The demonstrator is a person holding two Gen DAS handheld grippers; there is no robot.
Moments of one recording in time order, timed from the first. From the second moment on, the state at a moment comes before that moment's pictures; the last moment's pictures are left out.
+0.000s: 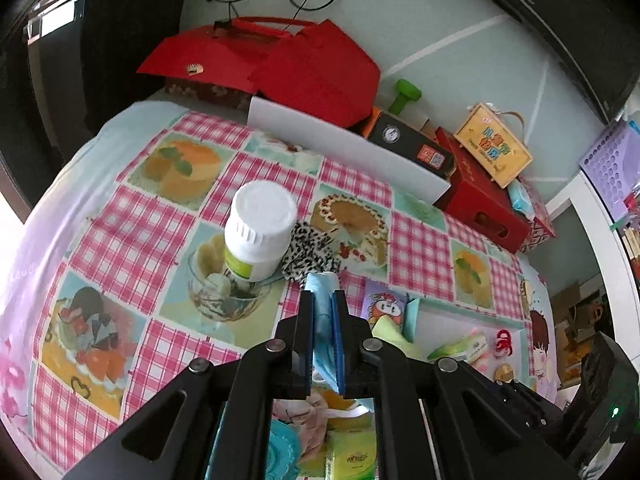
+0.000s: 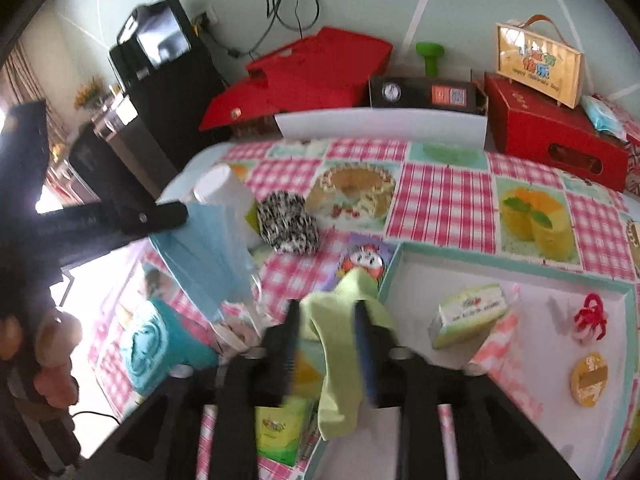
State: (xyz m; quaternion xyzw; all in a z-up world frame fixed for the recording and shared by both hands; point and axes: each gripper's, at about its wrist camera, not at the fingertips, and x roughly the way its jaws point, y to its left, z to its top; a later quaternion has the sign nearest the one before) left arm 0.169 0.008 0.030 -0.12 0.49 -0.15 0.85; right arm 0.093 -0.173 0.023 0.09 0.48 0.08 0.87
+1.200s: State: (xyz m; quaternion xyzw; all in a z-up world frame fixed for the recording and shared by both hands) left arm 0.180 0.008 0.000 -0.14 0.52 -0.14 0.83; right arm 0.099 -0.164 0.005 0.03 0.48 0.03 0.88
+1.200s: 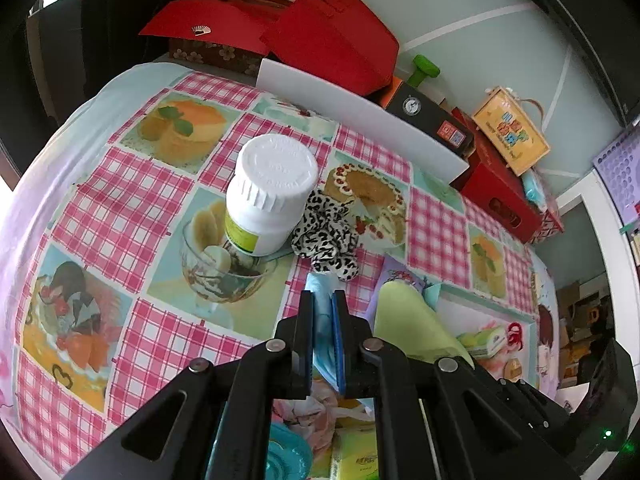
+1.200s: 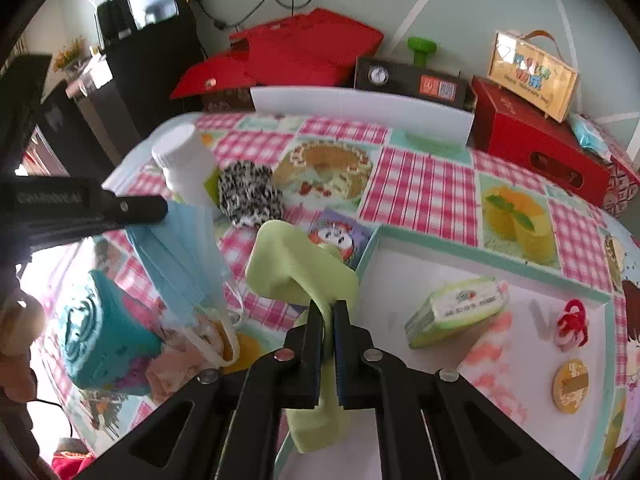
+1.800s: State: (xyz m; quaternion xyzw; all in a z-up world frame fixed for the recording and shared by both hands) left arm 0.156 0.024 0.065 -0.18 0.44 -0.17 0.87; right arm 0.081 -0.184 0.061 0.07 0.39 0.03 0.92
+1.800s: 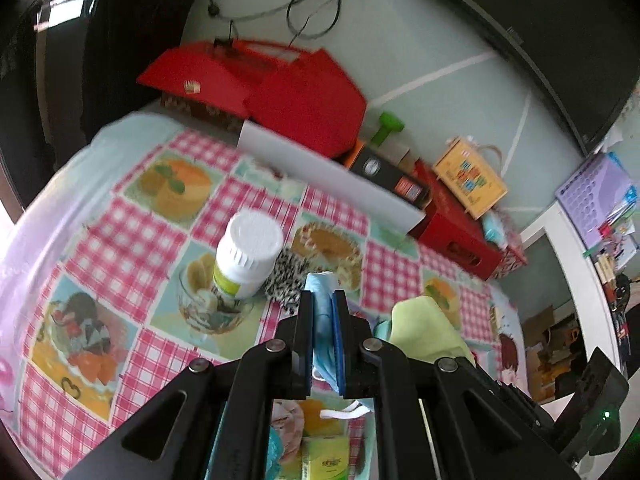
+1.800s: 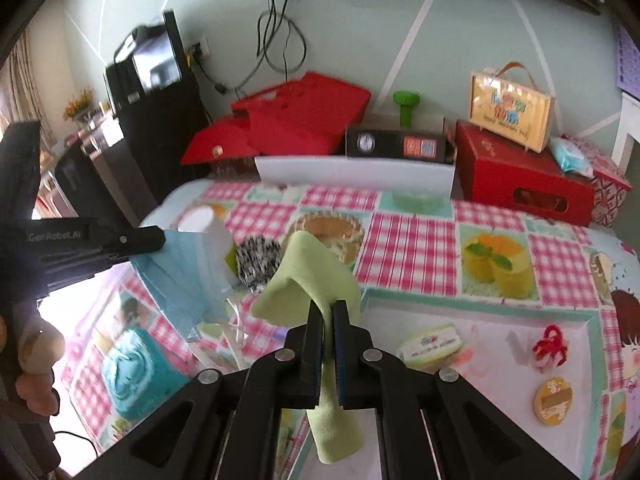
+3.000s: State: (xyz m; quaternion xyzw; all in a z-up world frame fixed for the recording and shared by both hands) left arm 0.091 -0.158 0.047 -0.02 0.48 -0.37 0.79; right arm -0.021 -0.353 0.120 0.14 0.32 -0.21 0.91
